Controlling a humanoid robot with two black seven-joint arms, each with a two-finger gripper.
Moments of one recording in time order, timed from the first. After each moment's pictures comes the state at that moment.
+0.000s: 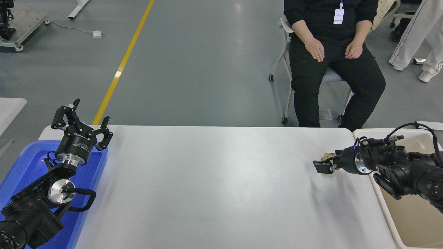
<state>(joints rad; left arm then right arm) -0.54 0.39 -0.87 -0.51 0.08 -0.52 -0.58 0.98 -0.24 -0.67 0.25 -1.15 -0.08 0.51</state>
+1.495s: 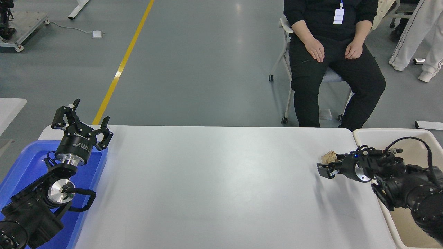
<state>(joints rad) -0.54 0.39 -0.87 -0.51 0.08 -0.52 -0.58 0.87 -0.19 -0.68 0.10 -1.09 -0.12 0.50</state>
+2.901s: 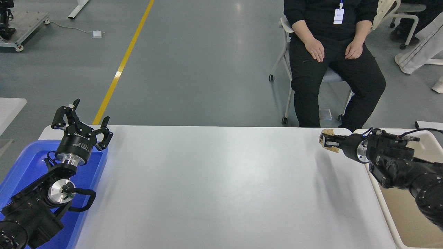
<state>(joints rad) -0.54 0.39 -0.87 -0.51 0.08 -0.52 -0.58 1.00 -0.25 -0.56 0.11 -0.62 -0.03 0.53</state>
